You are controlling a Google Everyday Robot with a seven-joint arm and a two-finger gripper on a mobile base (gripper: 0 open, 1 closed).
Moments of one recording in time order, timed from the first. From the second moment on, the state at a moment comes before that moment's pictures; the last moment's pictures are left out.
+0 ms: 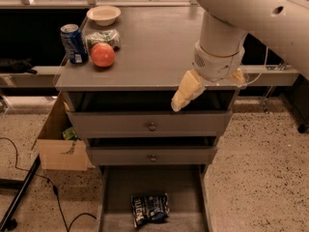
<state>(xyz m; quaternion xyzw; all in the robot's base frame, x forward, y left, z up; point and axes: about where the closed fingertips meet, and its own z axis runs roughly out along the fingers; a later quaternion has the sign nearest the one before) 0.514 -0.133 0.872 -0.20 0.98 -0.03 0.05</state>
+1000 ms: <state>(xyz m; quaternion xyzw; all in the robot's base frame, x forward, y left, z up) 0.510 -0.091 0.814 -0.25 0.97 0.05 0.02</state>
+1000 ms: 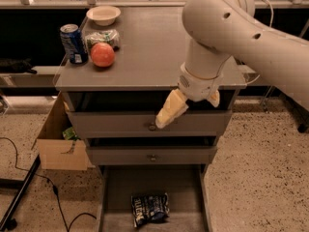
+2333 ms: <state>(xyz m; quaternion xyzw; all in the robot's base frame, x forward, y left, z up) 0.385 -0.126 0.759 -0.20 0.98 0.04 -0.07</state>
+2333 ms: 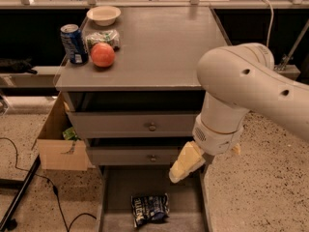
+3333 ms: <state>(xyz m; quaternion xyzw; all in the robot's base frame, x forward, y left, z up) 0.423 -0.013 0.565 -0.16 0.93 0.29 -0.13</state>
